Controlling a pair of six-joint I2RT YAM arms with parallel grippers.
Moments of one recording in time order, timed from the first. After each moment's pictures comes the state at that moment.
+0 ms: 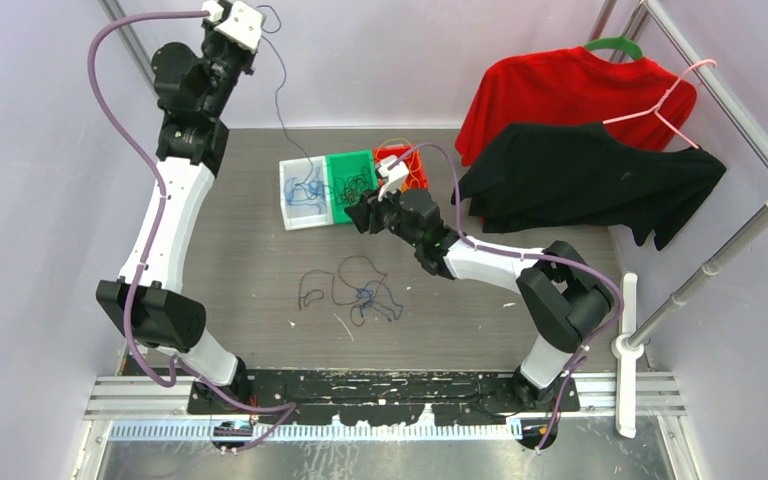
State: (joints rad) left arm -0.16 1.60 1.84 0.13 0.22 0.50; right arm 0.74 1.68 0.96 0.60 -0.05 0.26
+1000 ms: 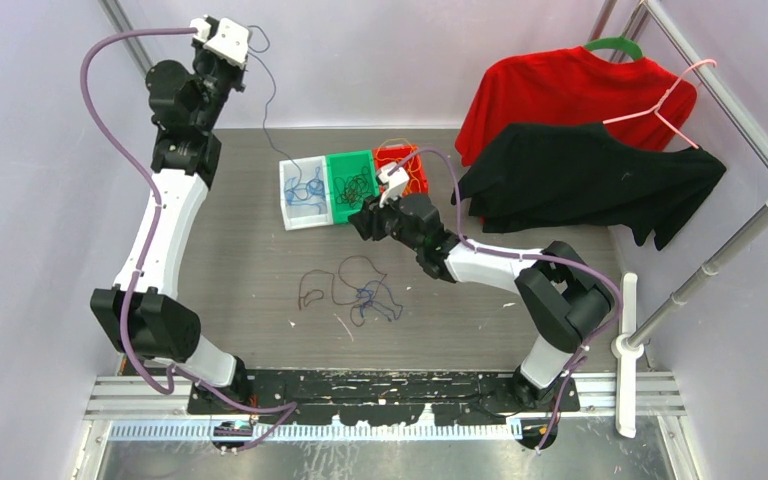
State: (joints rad) left arm -0.09 1.54 1.68 0.20 0.23 0.45; right arm 0.74 1.68 0.93 0.58 -0.06 0.27
